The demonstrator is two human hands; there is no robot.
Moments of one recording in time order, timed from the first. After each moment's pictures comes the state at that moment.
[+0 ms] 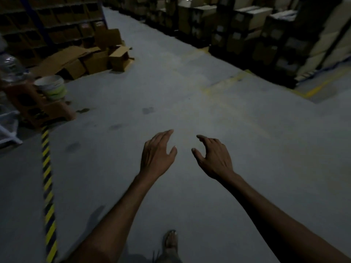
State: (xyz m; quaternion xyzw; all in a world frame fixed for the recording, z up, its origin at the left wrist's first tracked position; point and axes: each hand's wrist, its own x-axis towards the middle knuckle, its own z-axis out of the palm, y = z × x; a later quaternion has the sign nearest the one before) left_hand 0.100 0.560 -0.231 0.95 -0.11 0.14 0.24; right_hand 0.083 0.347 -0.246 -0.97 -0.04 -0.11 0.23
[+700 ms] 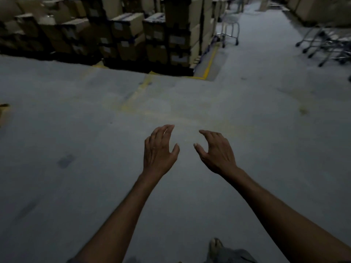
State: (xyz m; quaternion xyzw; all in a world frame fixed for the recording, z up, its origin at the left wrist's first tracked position) left_hand 0.288 0.346 -0.223 0.87 -0.41 0.11 0.24; right_hand 0.151 0.183 -0.231 -0.92 0.27 -0.21 0.17
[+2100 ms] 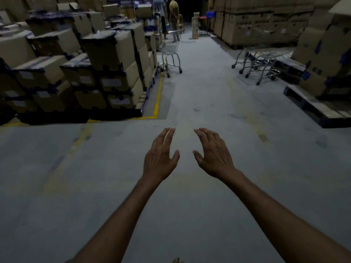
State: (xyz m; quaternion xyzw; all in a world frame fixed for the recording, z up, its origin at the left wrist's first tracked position) left_hand 0.553 -0.326 -0.197 0.76 -0.58 0.06 0.28; right_hand 0.376 -0.438 -0.199 -0.90 0.36 -0.24 0.05
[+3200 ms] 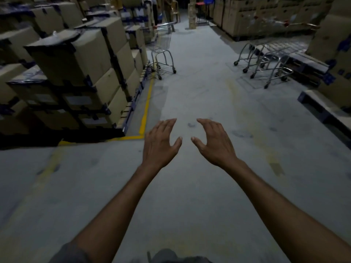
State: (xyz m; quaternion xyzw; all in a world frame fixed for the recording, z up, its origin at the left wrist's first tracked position) left_hand 0.730 -0.949 -0.186 0.77 -0.58 0.09 0.27; right_hand 0.547 -1.051 -0.189 -0.86 0.39 -0.28 0.14
